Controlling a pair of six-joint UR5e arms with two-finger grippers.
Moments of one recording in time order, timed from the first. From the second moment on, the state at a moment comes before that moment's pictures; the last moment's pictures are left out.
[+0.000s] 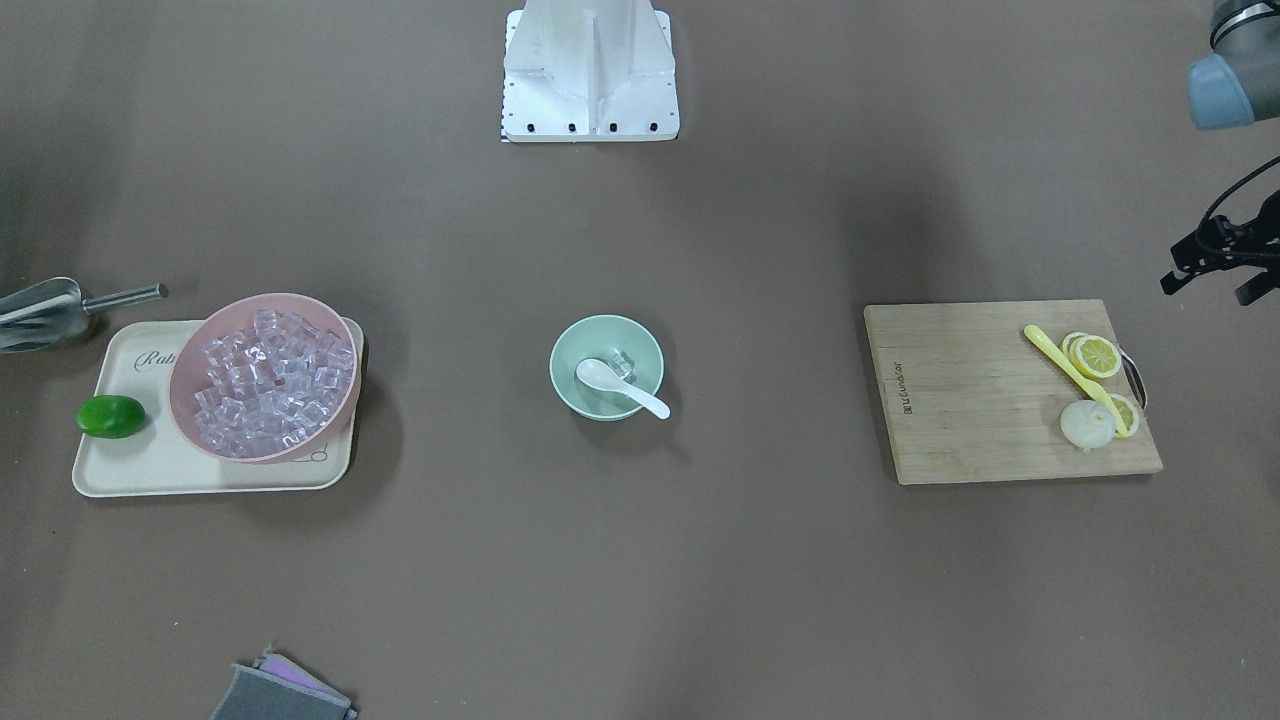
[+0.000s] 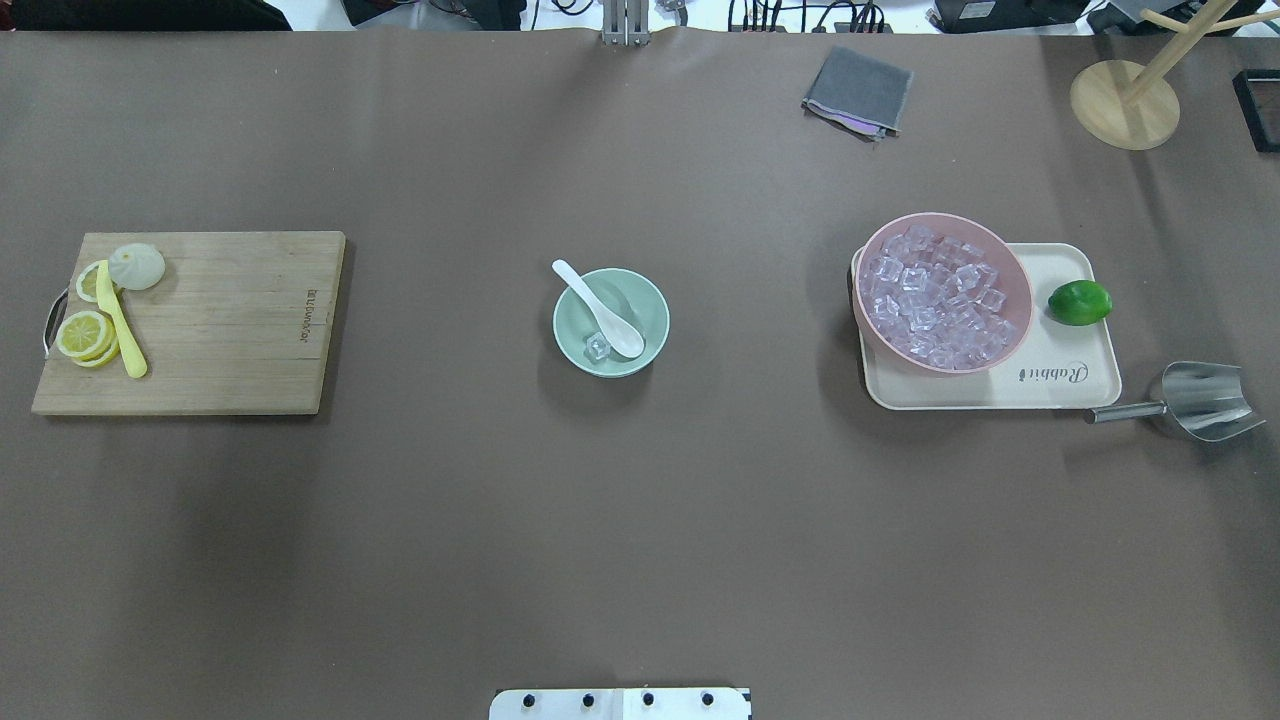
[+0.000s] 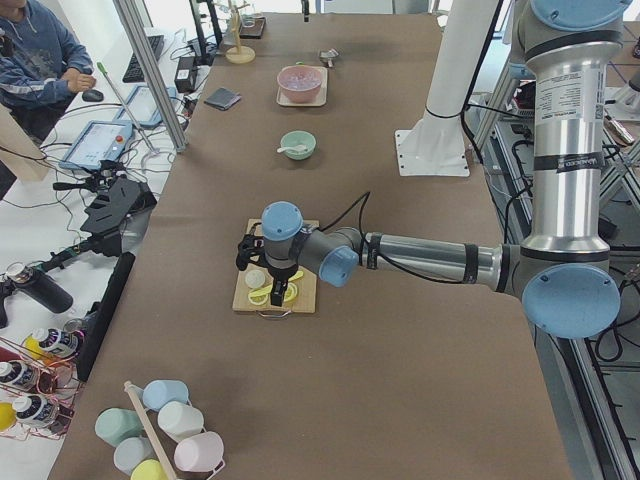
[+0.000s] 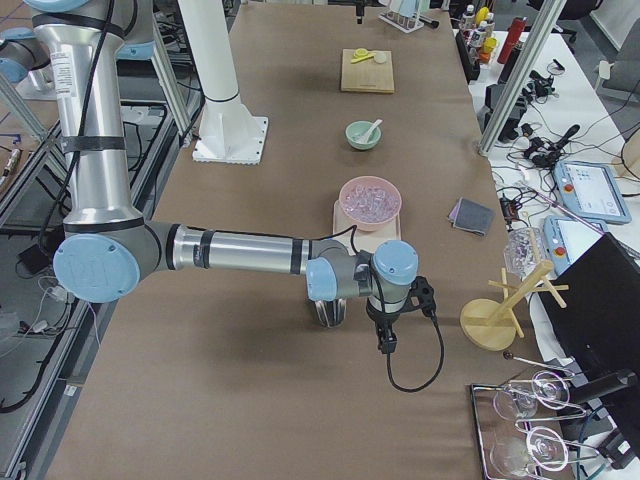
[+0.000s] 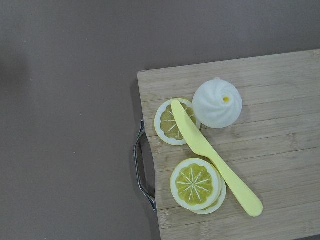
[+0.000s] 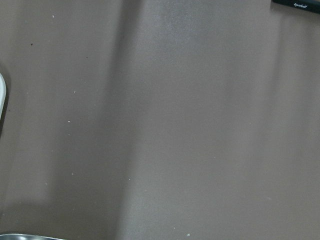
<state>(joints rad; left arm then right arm) -1.30 -1.50 -1.69 -1.97 -2.36 -0.37 1.48 -1.51 1.46 -1.39 2.31 -0.06</state>
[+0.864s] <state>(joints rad) -1.37 -1.53 -1.67 -1.86 -2.35 -0.38 1.48 -1.52 1.47 -1.38 2.31 -0.06</state>
